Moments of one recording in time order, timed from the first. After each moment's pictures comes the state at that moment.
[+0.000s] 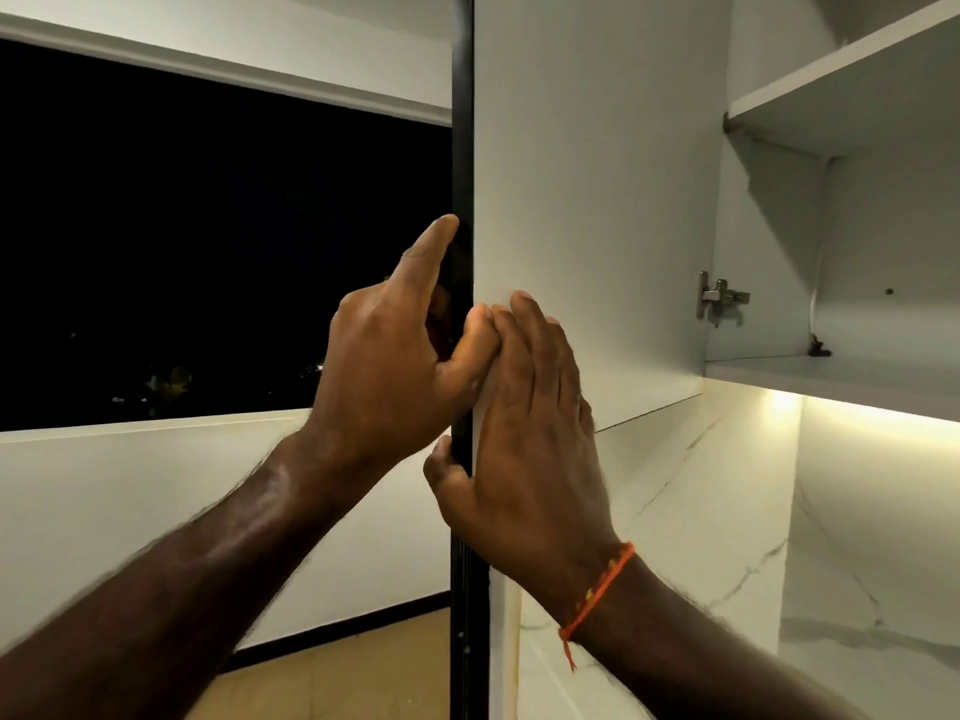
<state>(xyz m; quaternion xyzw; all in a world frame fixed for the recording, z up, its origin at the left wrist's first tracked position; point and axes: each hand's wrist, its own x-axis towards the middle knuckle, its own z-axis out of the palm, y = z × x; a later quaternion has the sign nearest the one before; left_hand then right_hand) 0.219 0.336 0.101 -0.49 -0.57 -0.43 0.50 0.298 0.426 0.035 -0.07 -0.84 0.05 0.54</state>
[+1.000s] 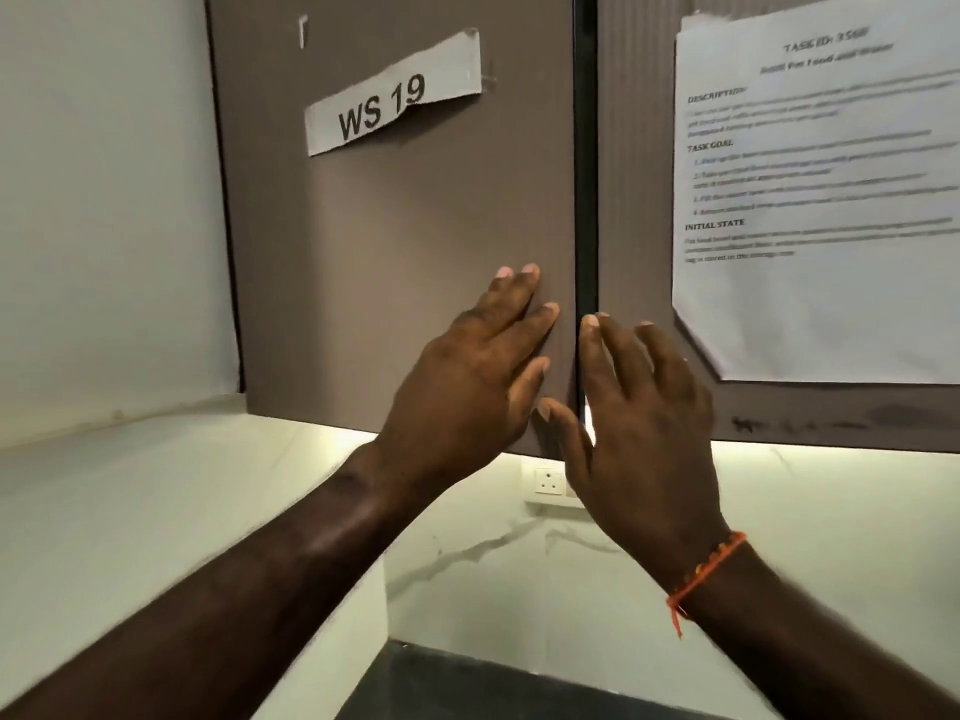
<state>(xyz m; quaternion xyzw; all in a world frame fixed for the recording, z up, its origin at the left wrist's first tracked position) 0.450 0.576 0.093 -0.78 -0.32 -0.44 0.31 0.616 0.566 0.037 -0.51 -0.63 -0.35 0.47</state>
